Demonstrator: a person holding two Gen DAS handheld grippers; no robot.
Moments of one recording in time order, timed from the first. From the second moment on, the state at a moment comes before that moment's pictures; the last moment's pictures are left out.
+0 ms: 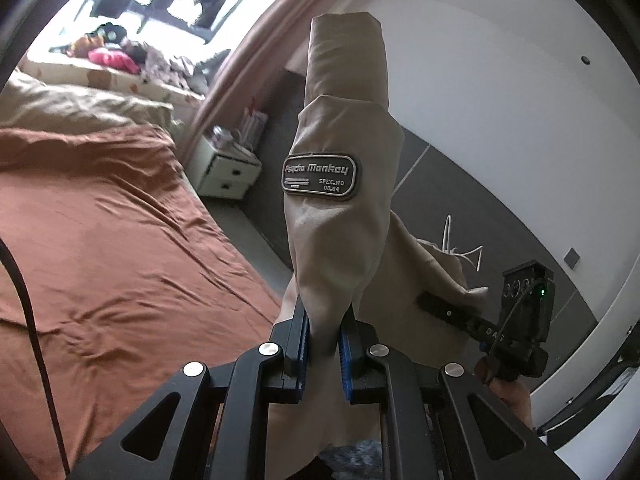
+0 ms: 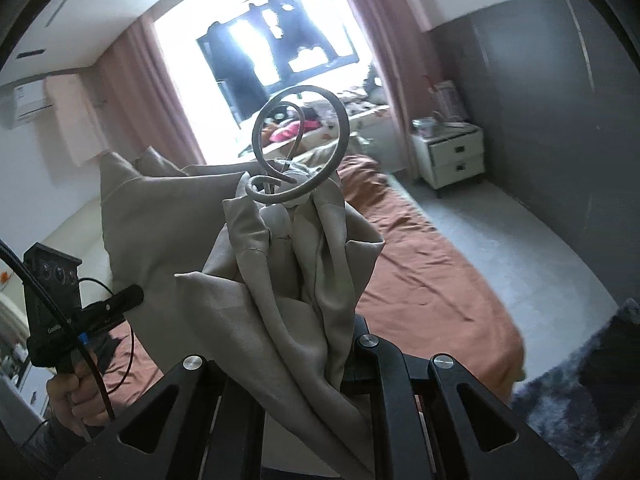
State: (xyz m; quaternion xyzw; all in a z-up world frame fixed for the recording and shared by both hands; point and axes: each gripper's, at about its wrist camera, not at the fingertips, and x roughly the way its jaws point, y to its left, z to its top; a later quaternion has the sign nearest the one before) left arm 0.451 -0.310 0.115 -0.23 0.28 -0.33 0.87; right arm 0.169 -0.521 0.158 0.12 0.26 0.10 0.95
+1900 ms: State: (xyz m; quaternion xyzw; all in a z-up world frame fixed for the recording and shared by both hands) left arm 0.679 -0.408 -0.186 -0.20 0.59 -0.24 0.75; right arm 0.221 -0.445 0.061 0.24 0.42 -0.23 0.85
